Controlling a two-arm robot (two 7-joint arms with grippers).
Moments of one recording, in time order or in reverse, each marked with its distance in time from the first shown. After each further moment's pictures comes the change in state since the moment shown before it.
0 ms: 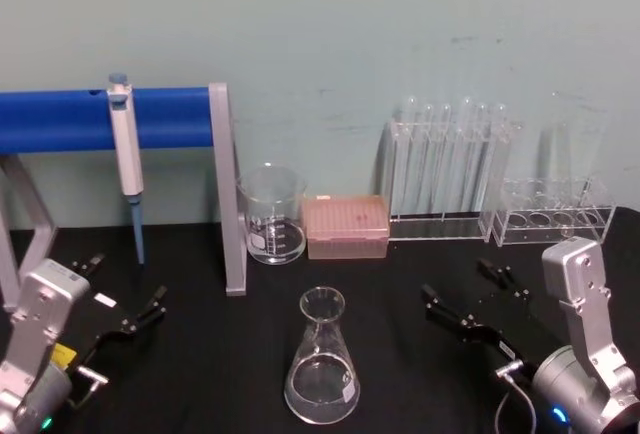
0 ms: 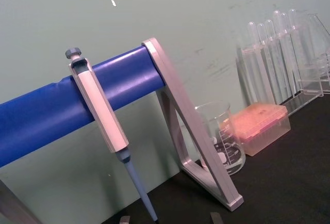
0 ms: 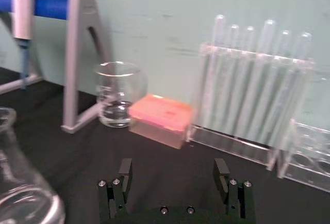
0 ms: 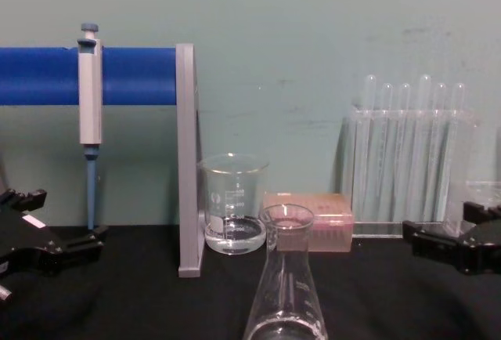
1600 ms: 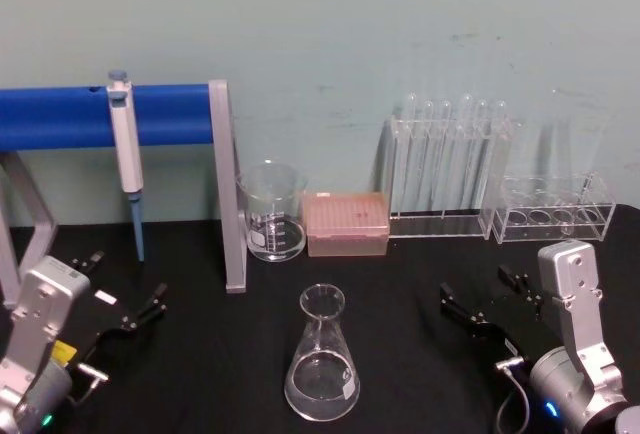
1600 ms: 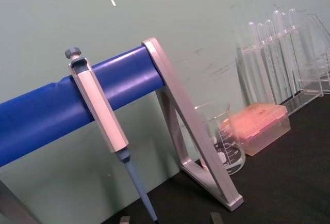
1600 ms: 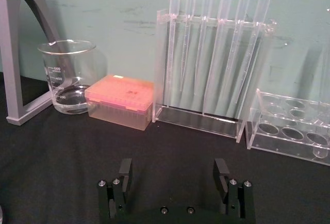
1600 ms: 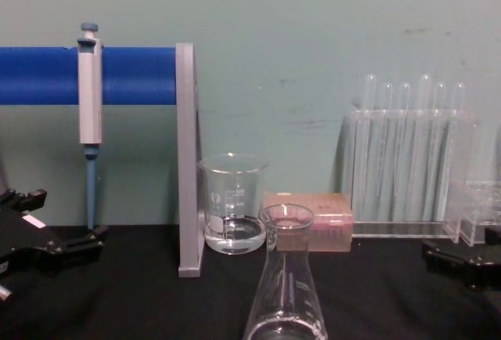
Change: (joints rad) left arm 0.000 0.000 0.000 0.000 0.000 0.000 0.000; right arm 0.038 -0.107 0.064 0.136 -0.093 0.008 -0.085
